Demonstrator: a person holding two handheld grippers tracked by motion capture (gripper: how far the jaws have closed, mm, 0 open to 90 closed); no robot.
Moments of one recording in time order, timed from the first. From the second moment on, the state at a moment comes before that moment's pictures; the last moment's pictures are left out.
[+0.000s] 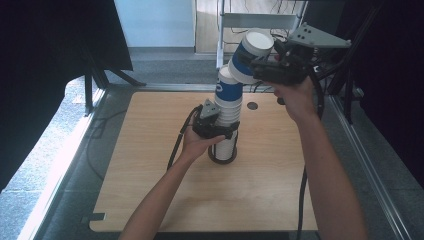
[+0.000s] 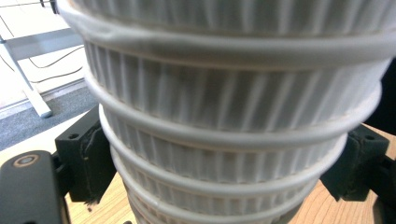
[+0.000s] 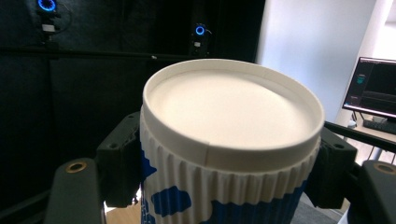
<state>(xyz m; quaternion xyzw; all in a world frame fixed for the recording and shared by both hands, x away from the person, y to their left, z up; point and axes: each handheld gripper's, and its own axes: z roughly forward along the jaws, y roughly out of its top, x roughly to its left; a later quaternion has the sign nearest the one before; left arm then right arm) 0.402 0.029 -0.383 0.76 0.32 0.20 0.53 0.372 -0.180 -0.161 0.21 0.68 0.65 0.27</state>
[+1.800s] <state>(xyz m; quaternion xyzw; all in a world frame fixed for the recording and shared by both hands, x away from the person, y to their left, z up) 0.339 0.086 -0.415 0.74 0.32 0.18 0.56 0.309 -0.208 -0.341 0.22 0.73 0.62 0.20</state>
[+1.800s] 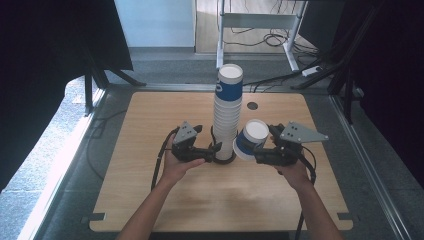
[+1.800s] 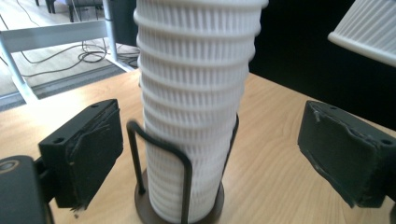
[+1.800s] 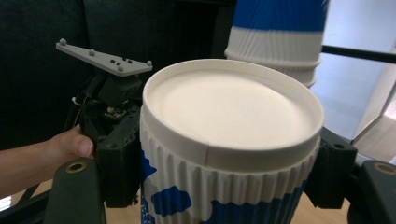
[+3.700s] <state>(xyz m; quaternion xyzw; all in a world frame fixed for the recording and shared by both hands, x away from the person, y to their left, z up) 0.267 0.079 -0.466 0.77 0.29 0.11 0.55 0.286 -0.149 -0.435 0.21 0.76 0.60 0.16</state>
